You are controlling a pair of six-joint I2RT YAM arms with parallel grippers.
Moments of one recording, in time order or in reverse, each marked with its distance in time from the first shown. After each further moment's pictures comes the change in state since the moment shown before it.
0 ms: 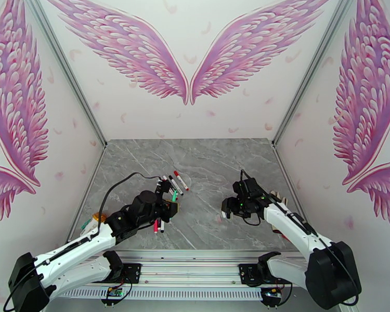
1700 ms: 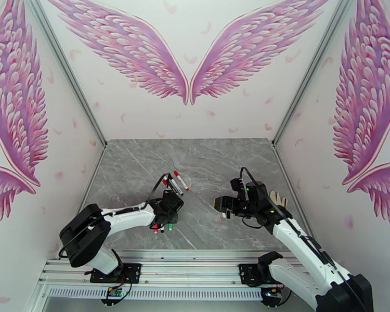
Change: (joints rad) left arm -0.036 0.582 0.167 -0.264 -0.275 -0.261; right arm 0.026 -0.217 -0.079 0.145 -0.204 0.022
